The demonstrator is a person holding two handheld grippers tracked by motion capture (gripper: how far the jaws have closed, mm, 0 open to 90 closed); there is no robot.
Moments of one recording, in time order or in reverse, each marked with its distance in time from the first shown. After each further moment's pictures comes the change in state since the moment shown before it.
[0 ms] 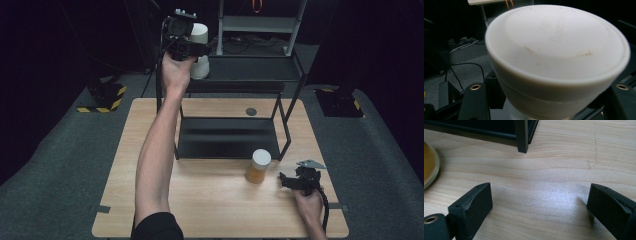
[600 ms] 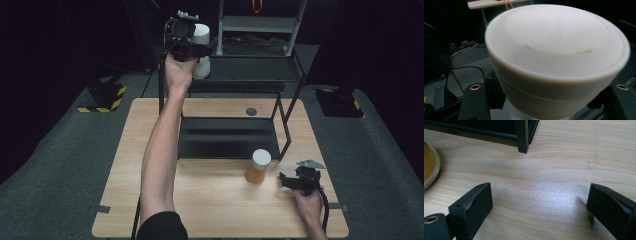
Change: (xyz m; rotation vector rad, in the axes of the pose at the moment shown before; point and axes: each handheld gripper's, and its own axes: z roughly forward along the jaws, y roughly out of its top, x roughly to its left) left arm 0.000 -0.006 0.003 -0.029 -0.003 0.016; right arm 0.000 0.000 0.000 0.000 -0.001 -0.001
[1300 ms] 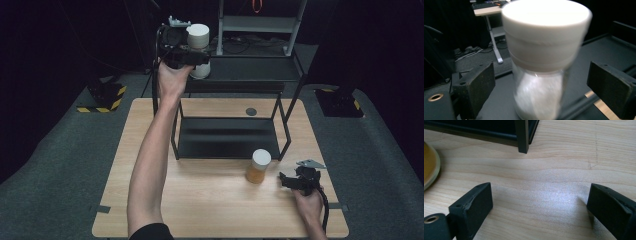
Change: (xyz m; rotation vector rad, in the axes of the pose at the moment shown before) left arm -0.008 -0.031 -0.032 -0.060 0.020 0.017; right arm 0.000 0.000 0.000 0.001 0.000 0.001
